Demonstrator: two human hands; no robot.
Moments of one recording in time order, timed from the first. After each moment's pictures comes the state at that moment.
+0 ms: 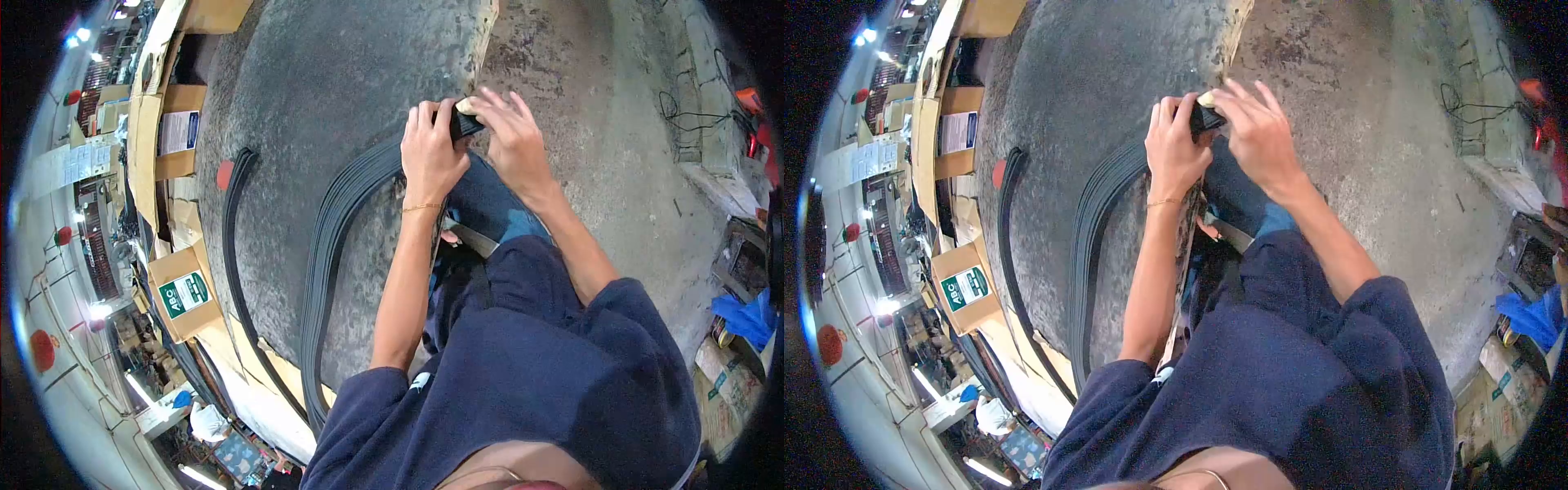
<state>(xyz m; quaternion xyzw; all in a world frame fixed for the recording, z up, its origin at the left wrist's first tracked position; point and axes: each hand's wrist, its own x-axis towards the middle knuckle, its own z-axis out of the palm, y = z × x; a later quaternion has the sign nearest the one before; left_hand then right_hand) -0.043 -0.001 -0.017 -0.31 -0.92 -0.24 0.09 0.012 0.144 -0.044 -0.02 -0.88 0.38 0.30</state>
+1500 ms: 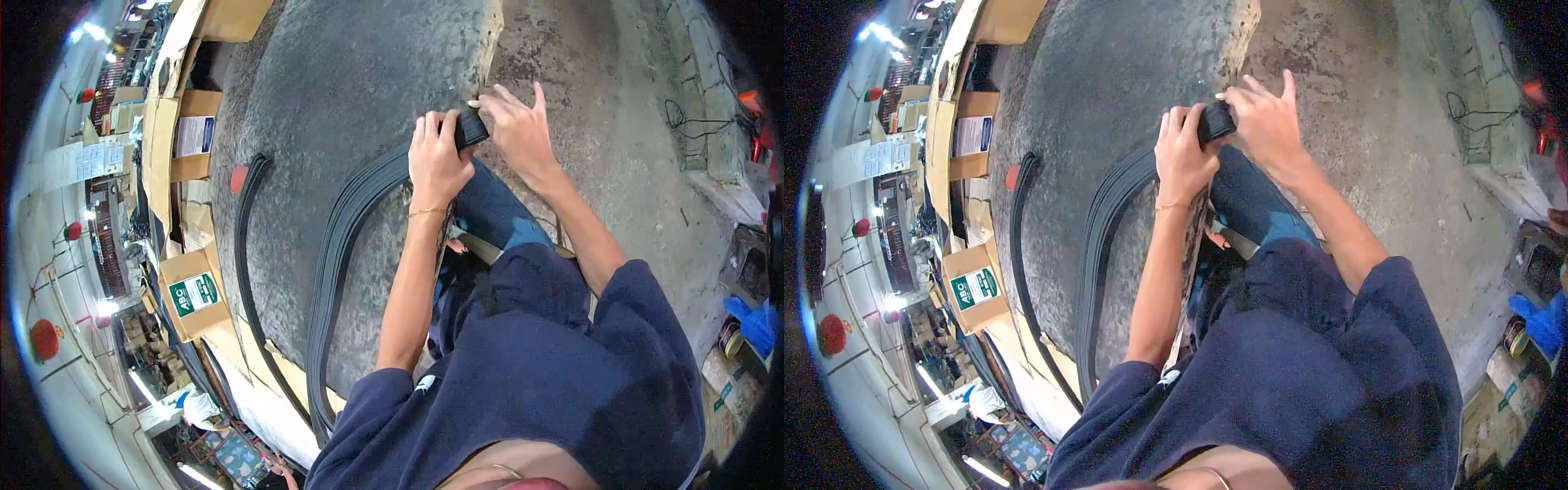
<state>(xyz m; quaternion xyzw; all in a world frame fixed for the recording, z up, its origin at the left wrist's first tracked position) -0.041 -0.001 -0.017 -0.31 -0.91 -0.24 0.10 -0.005 0.159 -0.038 0.03 -0.94 0.24 0.26</state>
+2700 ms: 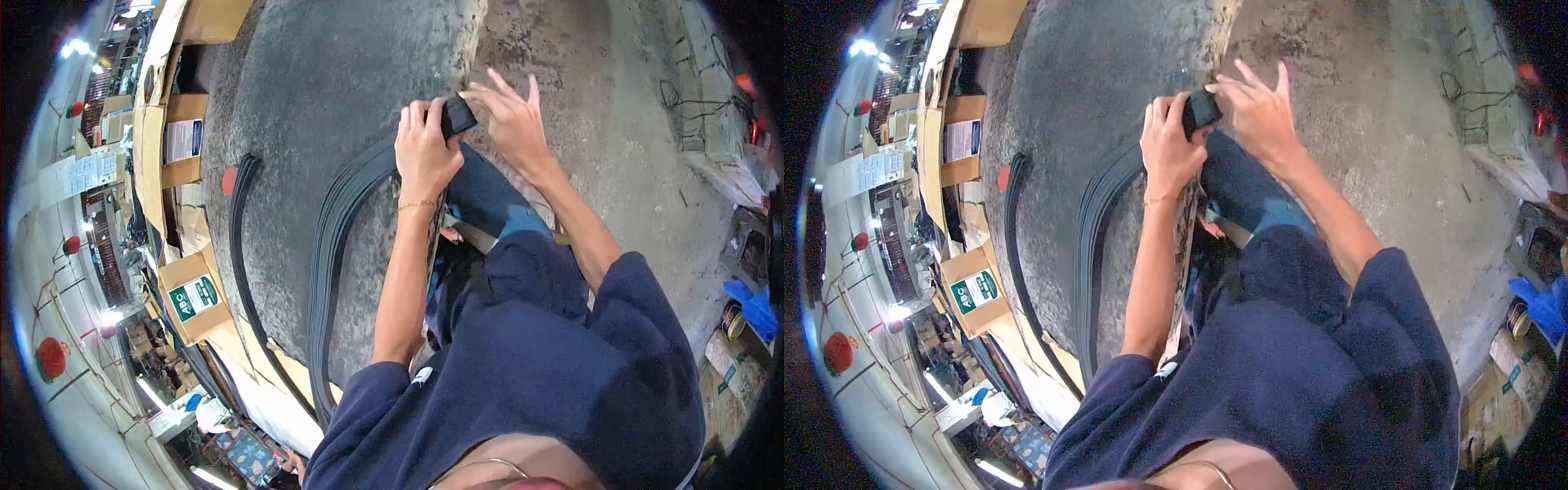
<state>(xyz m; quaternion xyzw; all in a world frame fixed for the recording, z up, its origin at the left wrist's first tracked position) -0.042 0.002 -0.015 -0.30 -0.92 -0.22 0.09 0.007 0.161 -0.067 0.01 -0.92 0.30 0.26</state>
